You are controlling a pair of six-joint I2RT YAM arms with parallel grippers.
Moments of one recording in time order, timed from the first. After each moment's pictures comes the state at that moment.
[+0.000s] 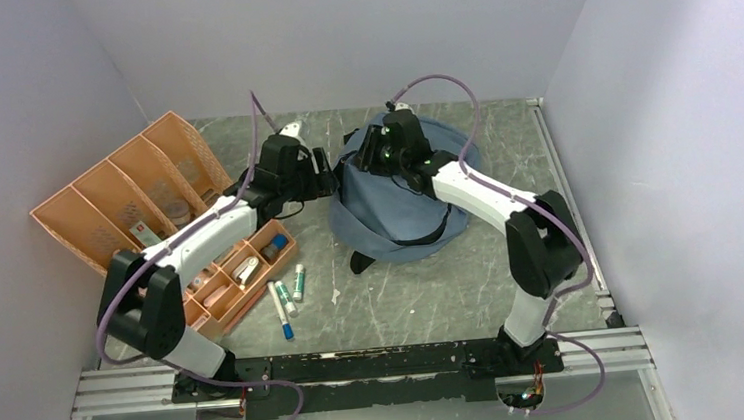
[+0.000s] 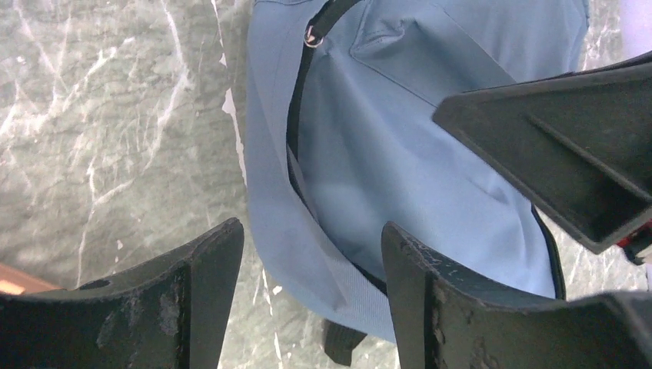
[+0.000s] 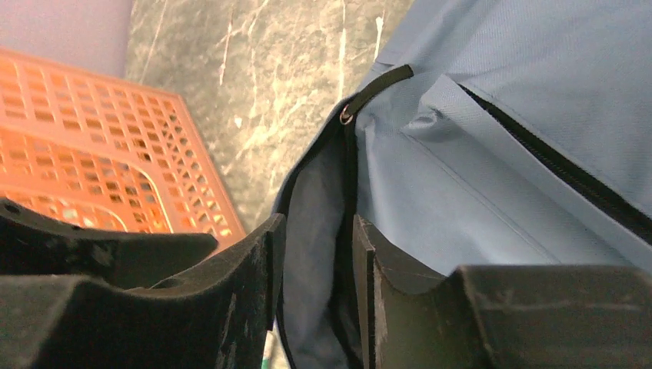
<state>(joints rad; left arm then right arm) -0.52 1.51 1.09 -0.17 -0.02 -0.53 0.56 1.72 1.30 -0.09 -0.04 0.61</state>
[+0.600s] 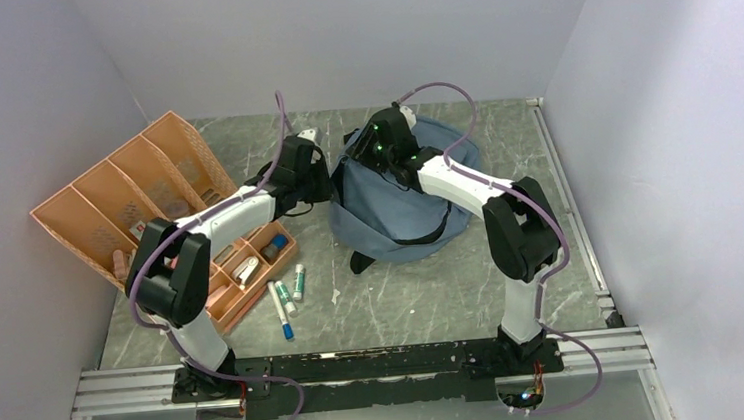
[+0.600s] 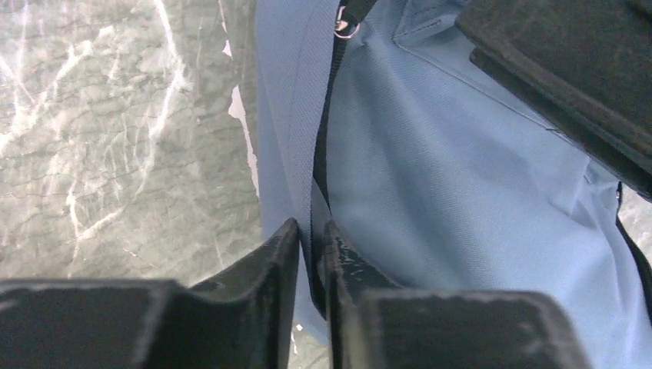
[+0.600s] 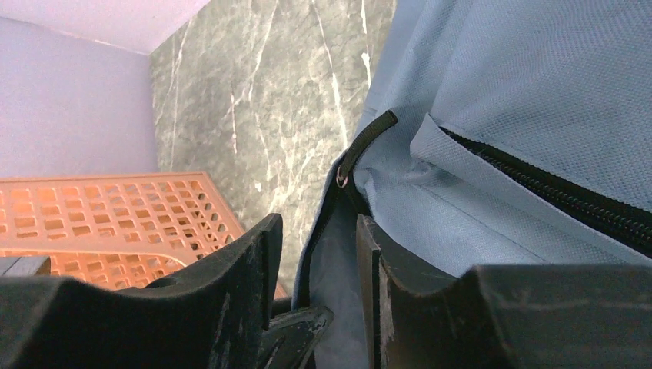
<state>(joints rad) -0.52 1.73 1.16 -0.12 -0.02 -0.47 0.56 1.90 1.41 -0.03 0.07 0.93</state>
